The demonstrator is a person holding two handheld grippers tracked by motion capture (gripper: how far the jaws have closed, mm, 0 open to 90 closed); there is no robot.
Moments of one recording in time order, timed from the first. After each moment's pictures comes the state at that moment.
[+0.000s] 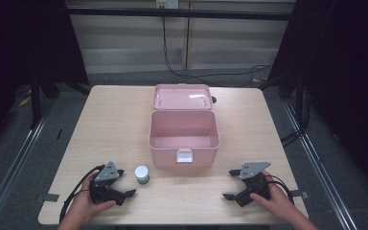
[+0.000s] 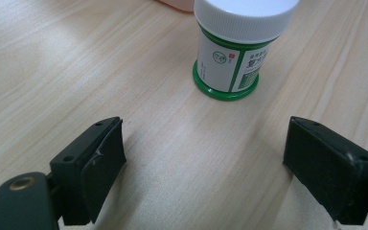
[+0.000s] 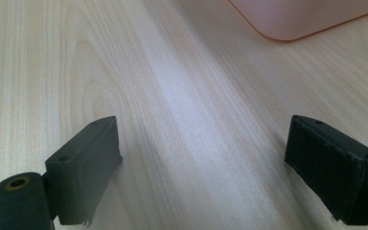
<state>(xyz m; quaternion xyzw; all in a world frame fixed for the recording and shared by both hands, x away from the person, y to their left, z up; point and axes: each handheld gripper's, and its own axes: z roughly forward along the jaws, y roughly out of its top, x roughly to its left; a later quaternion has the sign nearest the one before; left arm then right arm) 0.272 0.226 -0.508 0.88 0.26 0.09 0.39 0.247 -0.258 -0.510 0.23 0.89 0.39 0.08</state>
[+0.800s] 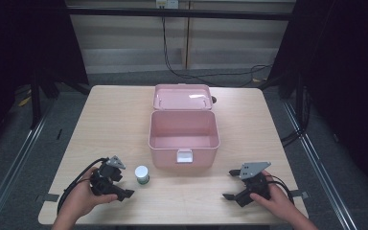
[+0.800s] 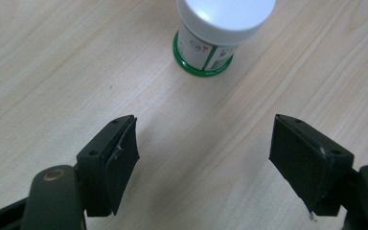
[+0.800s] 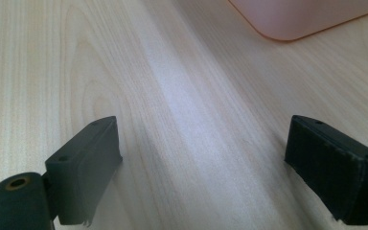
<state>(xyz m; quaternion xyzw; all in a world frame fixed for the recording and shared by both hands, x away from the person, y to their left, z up) 0.280 0.206 -0.458 0.92 0.32 0.00 0.24 0.247 -0.258 -0.510 0.23 0.89 0.39 0.08</state>
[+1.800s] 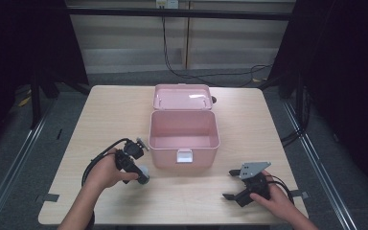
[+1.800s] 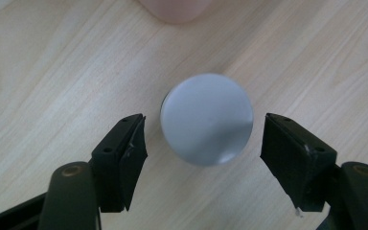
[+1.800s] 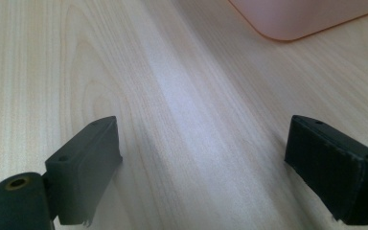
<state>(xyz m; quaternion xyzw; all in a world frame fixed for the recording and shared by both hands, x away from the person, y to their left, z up) 0.328 0.140 -0.436 0.93 0.33 -0.05 0.14 0.247 -0.258 -0.510 0.23 0.89 0.39 0.08</state>
